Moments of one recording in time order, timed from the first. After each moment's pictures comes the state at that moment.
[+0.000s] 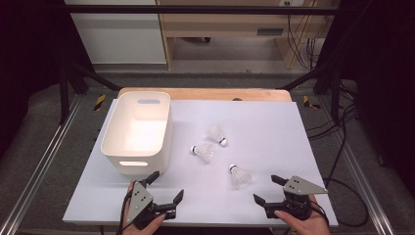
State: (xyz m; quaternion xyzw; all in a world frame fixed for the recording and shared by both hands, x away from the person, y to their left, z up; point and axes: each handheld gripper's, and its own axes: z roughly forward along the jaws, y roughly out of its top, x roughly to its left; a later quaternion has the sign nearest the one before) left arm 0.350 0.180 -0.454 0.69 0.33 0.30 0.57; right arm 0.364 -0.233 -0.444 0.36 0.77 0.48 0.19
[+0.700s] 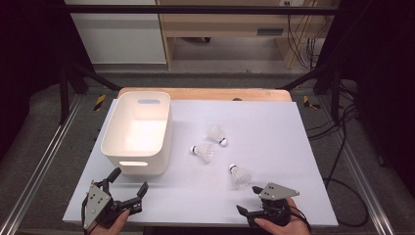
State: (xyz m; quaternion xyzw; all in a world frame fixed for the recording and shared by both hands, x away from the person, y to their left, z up) left arm 0.347 0.261 -0.452 0.61 0.38 0.37 0.59; right arm 0.359 -0.187 -0.464 0.35 0.82 0.43 0.14
